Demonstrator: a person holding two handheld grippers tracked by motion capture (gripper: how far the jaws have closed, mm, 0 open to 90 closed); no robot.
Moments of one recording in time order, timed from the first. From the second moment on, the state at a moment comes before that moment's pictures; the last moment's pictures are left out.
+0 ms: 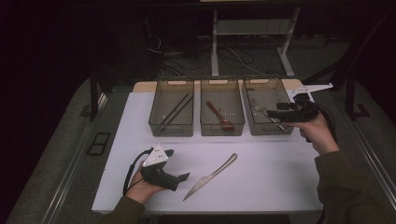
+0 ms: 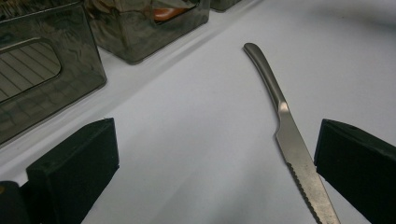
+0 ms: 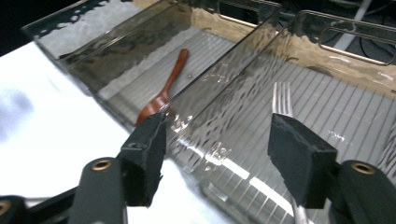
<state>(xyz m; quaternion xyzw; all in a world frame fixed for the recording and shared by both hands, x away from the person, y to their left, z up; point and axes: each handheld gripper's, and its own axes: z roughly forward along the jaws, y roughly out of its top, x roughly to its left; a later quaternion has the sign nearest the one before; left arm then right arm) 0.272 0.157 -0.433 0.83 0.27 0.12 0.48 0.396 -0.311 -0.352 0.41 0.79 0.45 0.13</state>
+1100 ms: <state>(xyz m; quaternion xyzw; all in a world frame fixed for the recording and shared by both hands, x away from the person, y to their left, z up) 0.280 0.136 -0.420 0.84 0.27 0.10 0.46 0.266 -0.306 -0.431 0.41 0.78 0.46 0.12</state>
